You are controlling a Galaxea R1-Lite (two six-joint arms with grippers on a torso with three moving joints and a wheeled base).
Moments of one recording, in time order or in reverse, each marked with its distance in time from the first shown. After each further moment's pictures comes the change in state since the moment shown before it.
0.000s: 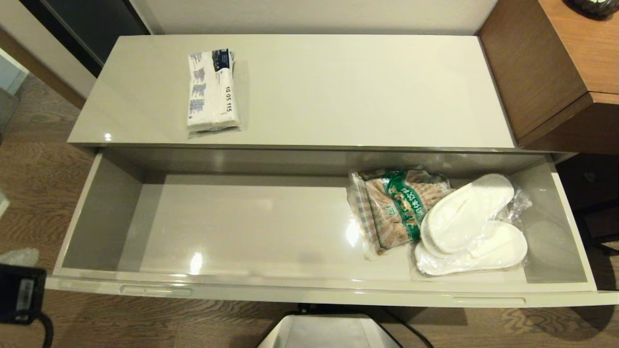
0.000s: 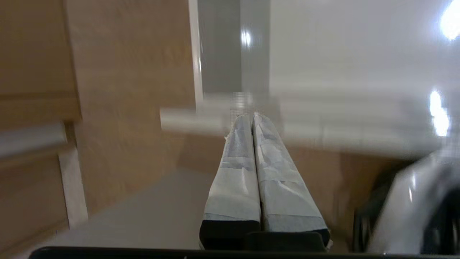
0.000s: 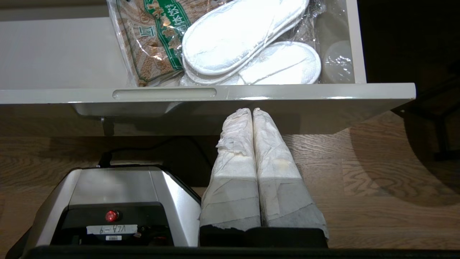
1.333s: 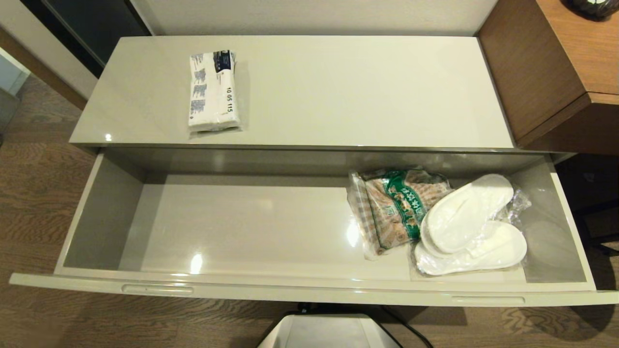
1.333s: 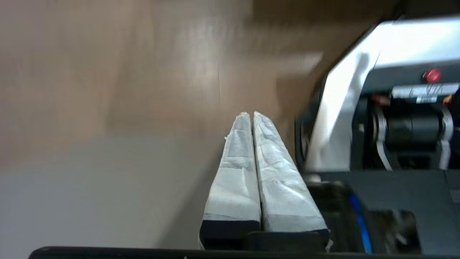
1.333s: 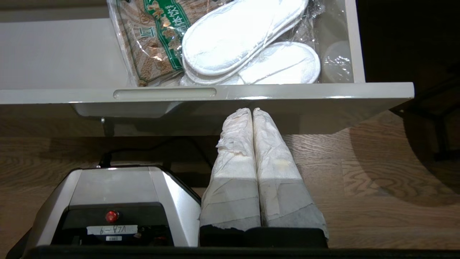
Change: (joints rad) left arm 0.300 -0.819 0.235 0.671 -0.501 0.047; right arm 0.000 0.000 0.000 0.000 0.000 0.001
